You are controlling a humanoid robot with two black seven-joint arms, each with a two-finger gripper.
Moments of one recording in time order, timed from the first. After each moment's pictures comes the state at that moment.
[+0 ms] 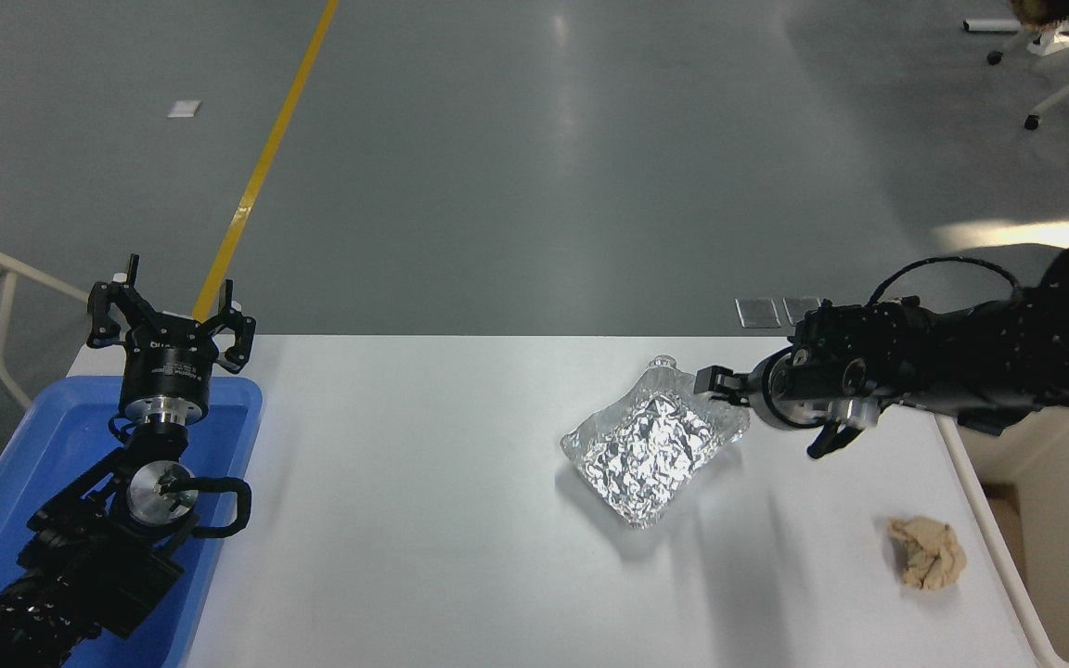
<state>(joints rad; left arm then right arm) -0.61 0.19 -0.96 -0.40 -0.12 -0.55 -0.56 1.39 -0.05 -1.01 0.96 0.04 -0.07 -0.24</state>
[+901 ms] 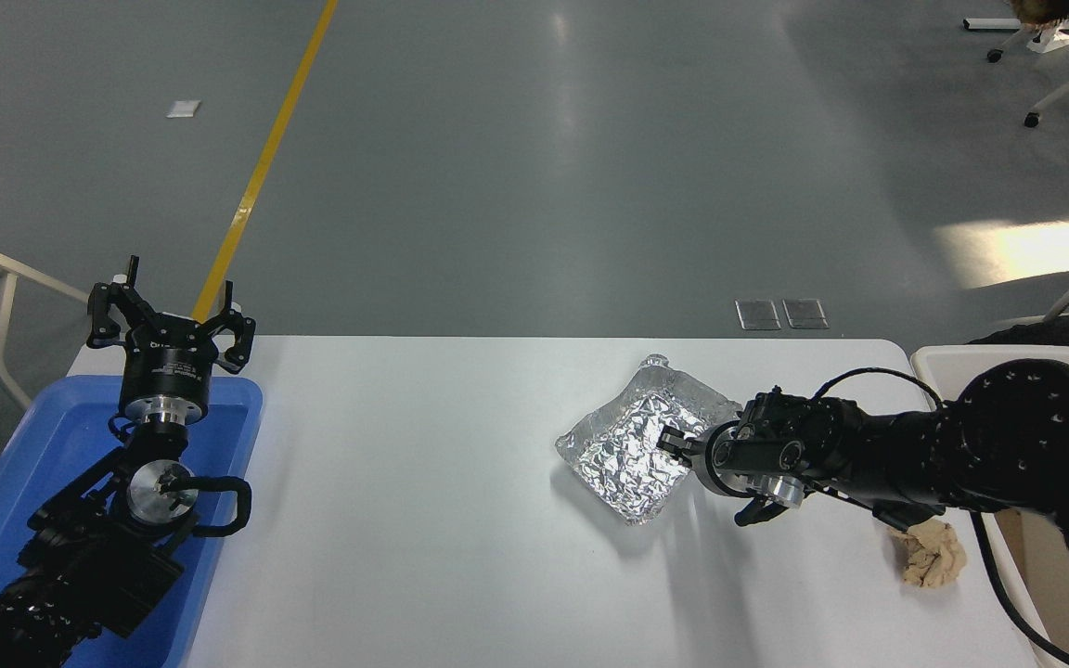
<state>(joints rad) -0.61 0.19 -0.96 -0.40 -0.12 -0.55 -0.56 1.21 0.00 -0.88 0.81 0.04 -0.09 -0.23</state>
